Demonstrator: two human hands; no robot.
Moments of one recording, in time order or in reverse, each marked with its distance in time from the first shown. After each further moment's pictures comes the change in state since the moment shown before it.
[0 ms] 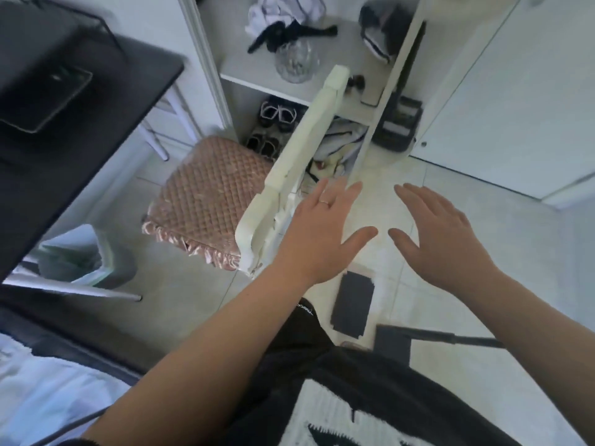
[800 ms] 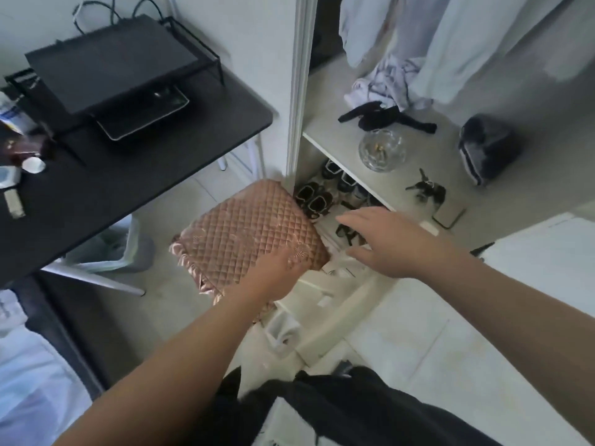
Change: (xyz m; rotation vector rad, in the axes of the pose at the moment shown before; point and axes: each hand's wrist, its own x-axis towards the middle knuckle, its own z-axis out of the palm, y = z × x) left_hand 0.125 -0.193 -0.066 -0.212 -0.148 -0.801; right_hand 0.327 -0.129 -0.058 -0.359 -0.392 -0.662
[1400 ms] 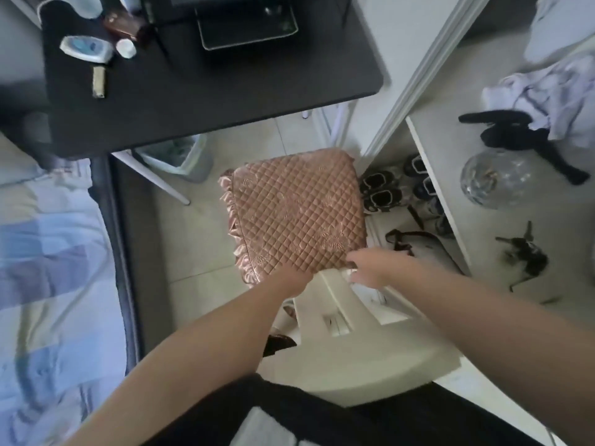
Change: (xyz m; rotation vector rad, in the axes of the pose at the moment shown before) left_hand 0.056 -0.032 0.055 -0.511 -0.083 -0.577; right_hand 0.173 0.013 0.102 -0.179 -0.660 -0.170
